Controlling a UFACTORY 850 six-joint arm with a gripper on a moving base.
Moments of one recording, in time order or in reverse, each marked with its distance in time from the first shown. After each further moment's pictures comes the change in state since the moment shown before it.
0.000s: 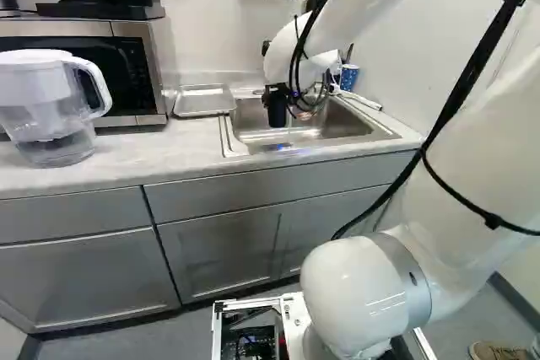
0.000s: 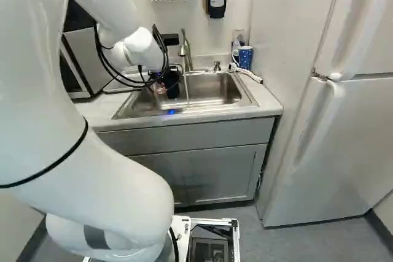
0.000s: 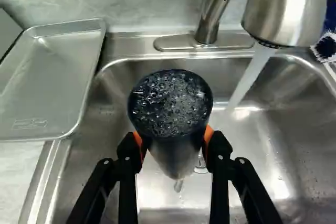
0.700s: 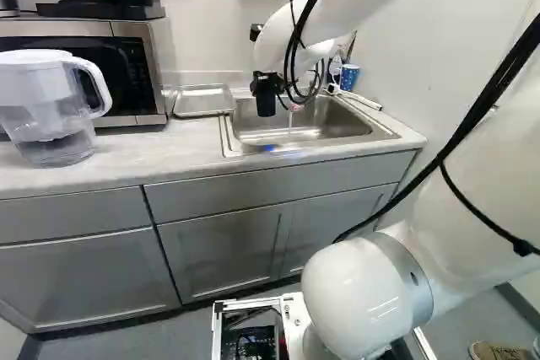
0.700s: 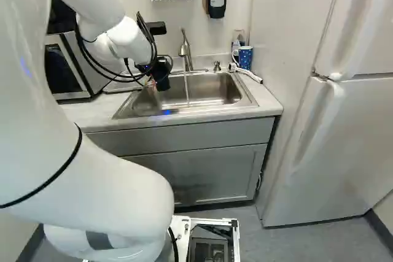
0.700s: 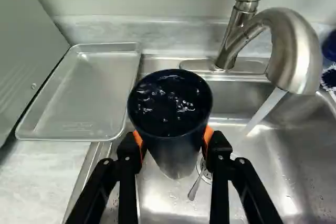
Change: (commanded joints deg) arm 3.8 4.3 -0.7 0.0 0.0 0.0
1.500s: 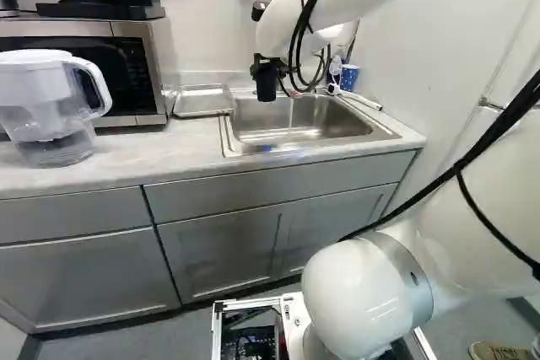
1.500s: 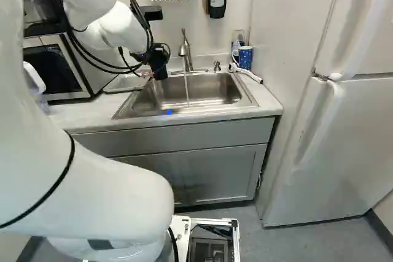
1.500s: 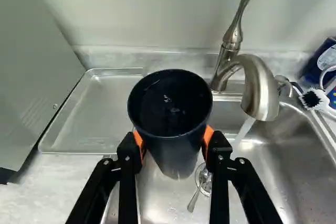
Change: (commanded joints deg) arm 0.3 4.0 -1.6 0.0 0.0 0.0
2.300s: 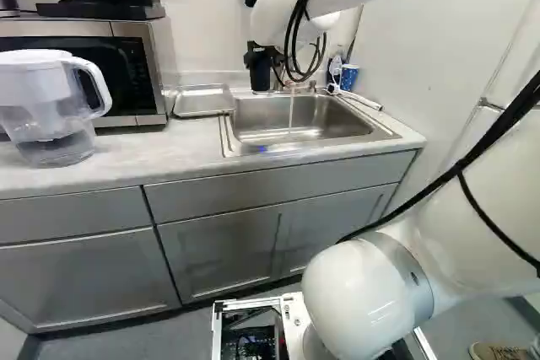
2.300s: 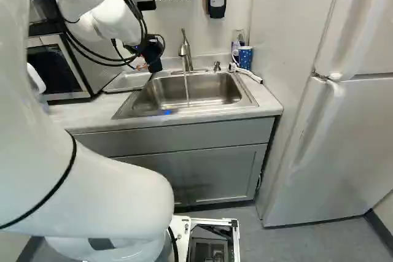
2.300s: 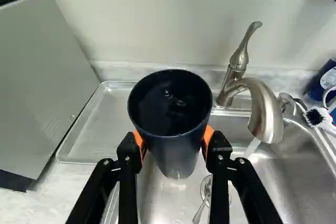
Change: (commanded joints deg) arm 1.9 -0.4 -2.8 0.0 0.0 0.0
